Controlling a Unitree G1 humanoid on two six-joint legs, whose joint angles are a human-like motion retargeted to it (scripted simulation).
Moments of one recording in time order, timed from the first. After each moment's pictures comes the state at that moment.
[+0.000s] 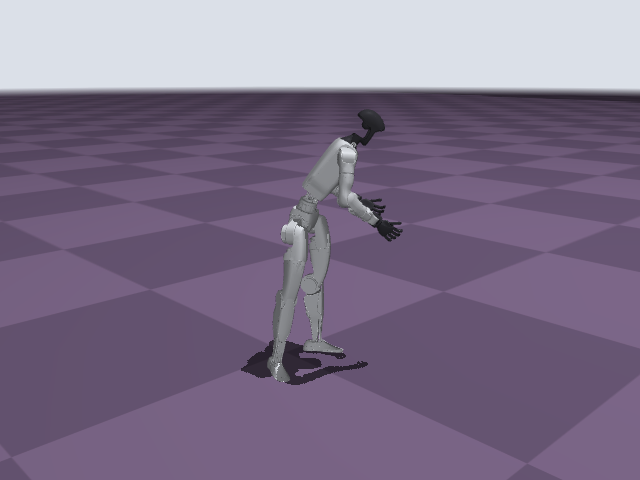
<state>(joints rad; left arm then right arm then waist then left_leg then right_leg) -0.10 0.39 -0.54 -0.26 -0.81 -0.18 0.18 -0.59 -0.37 0.62 0.30 0.81 -0.08 -0.43 0.38 -0.13 0.38 -0.35 -0.04 0.20 -0.09 0.07 -0.26 -0.22 -0.33 -0.74 0.03 0.17 0.26</state>
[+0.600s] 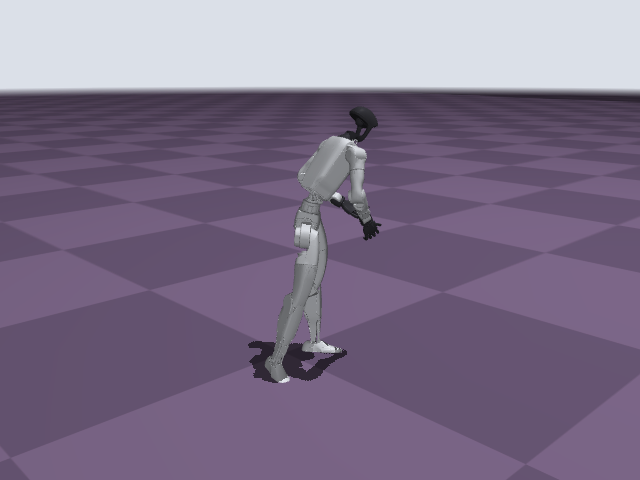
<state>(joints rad) 0.00 0.43 -0.48 -0.22 -1.01 -0.05 0.02 -0.49 -0.35 0.77 0.34 0.96 0.01 -0.30 0.46 -0.13 0.43 -0.25 -0.05 -0.09 -0.09 0.05 -0.26 0.00 -0.35 -0.94 0.21 0.07 0.21</state>
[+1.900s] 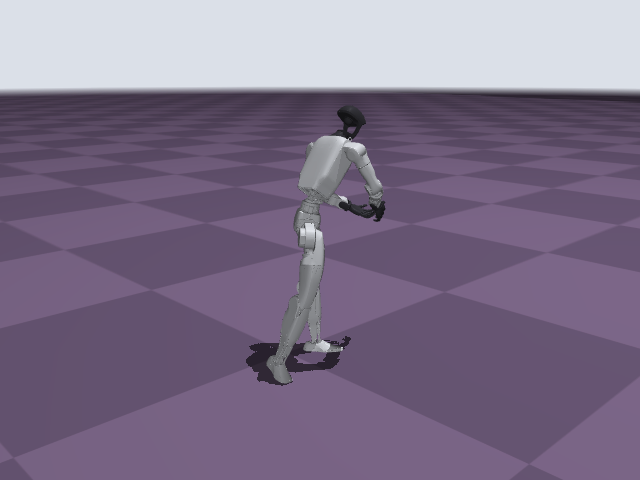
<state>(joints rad) -0.40 0.22 -0.57 0.12 -1.30 -0.11 0.11 -0.99 -0.38 0.91 0.51 0.97 0.00 -0.32 0.55 -0.16 0.43 -0.27 0.00 -0.22 -0.09 0.04 -0.26 0.03 -0.32 -1.03 0.32 0.06 0.15</state>
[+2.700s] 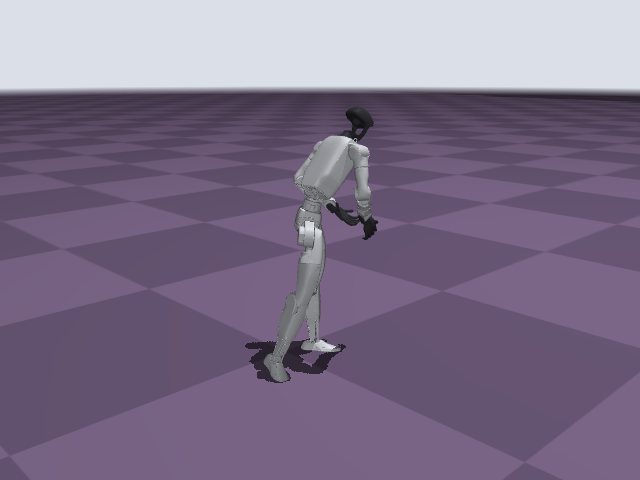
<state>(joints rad) -0.03 0.34 -0.41 -0.06 -1.14 -0.10 0.13 -0.58 -0.28 0.80 0.43 0.82 0.00 -0.38 0.50 -0.17 0.44 -0.28 0.00 -0.17 -0.09 0.06 -0.26 0.00 -0.31 -0.99 0.27 0.09 0.15</state>
